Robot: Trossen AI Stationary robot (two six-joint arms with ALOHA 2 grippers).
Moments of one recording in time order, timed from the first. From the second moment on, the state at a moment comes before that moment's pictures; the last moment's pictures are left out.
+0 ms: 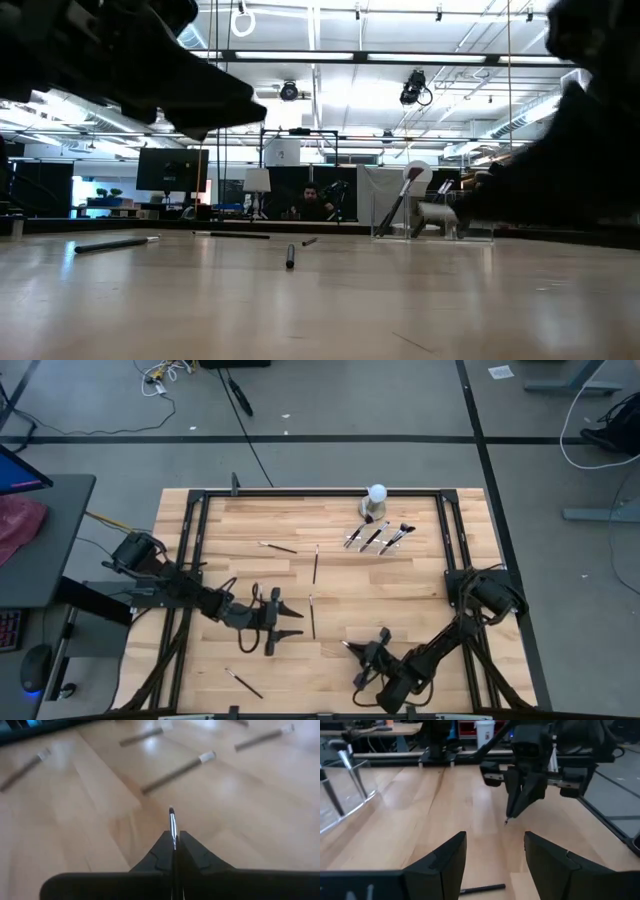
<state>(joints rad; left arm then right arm) -0.50 1.66 0.45 1.00 -0.44 -0.12 0.82 2.09 1.05 0.00 1.09 1.12</state>
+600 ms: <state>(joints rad) -0.54 1.66 0.46 1.15 -0.31 -0.01 0.69 2.08 1.06 1.19 0.80 -0.06</state>
